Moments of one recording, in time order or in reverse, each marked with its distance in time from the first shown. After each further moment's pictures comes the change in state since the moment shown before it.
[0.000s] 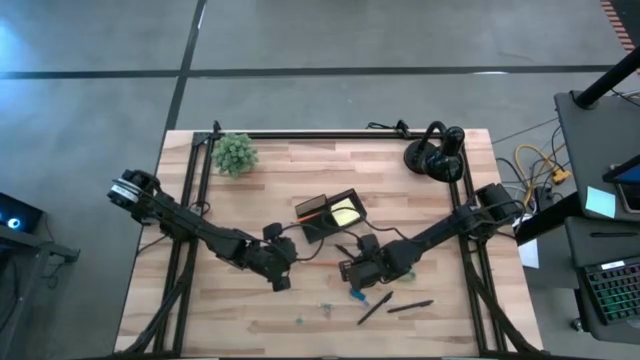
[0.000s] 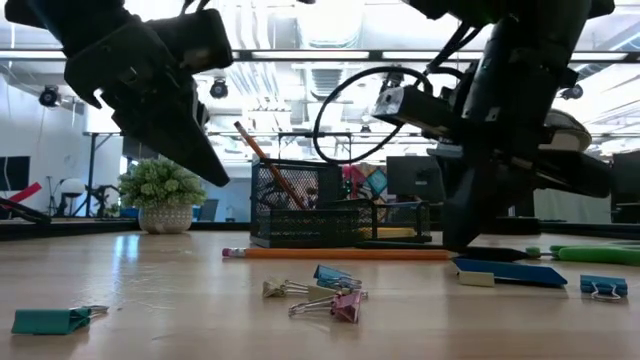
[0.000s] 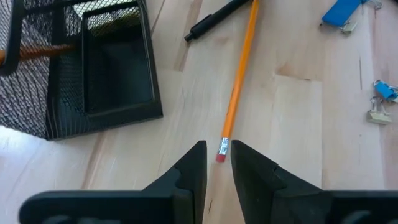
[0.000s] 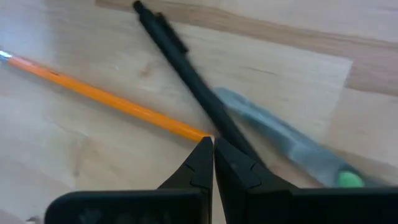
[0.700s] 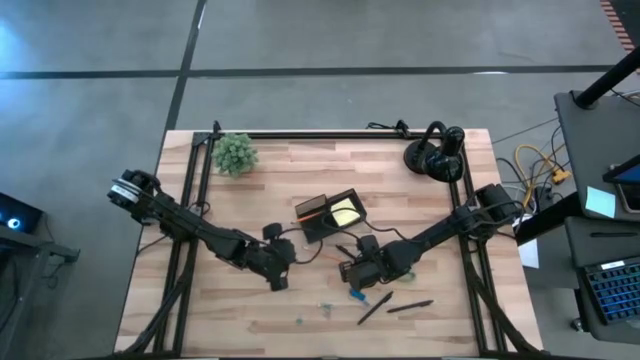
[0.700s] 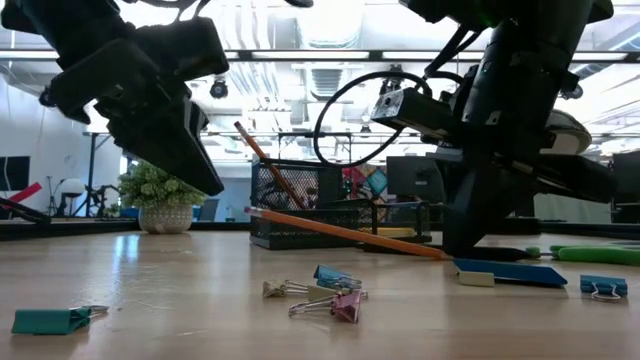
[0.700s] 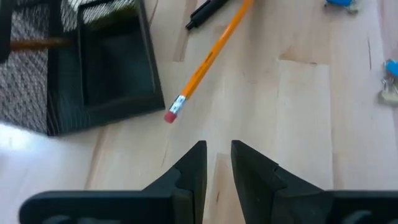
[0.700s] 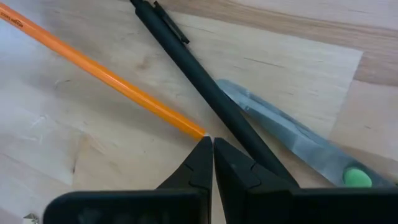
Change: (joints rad) left arm -0.001 0.000 -0.023 0.009 0.003 0.064; right arm 0.000 0.014 -0.007 0.026 -0.023 0.000
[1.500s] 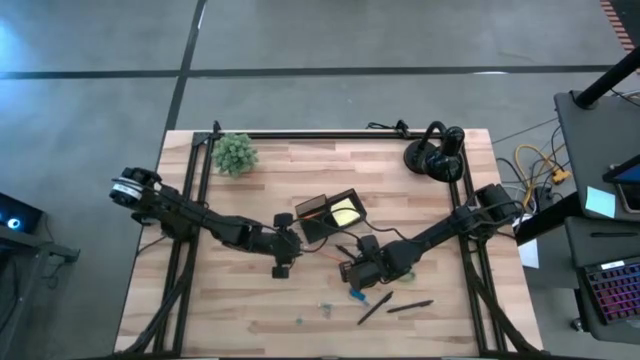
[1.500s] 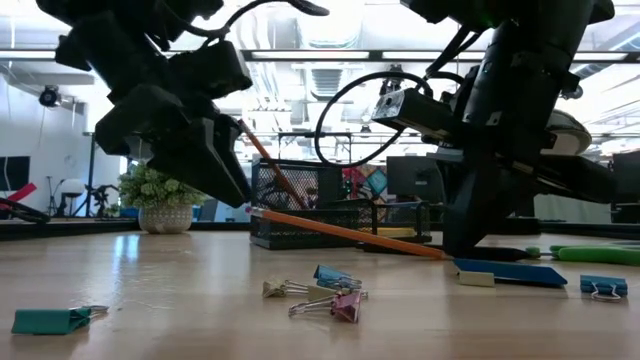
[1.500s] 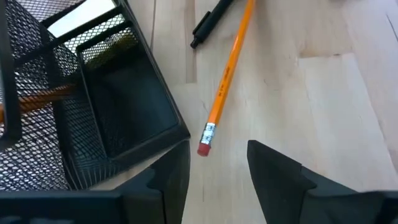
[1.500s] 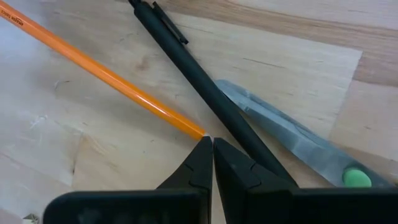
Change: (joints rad) left arm 0.156 0.000 -0.065 0.167 0.148 0.345; right arm 0.000 0.002 -0.005 -0.001 -0.001 0.007
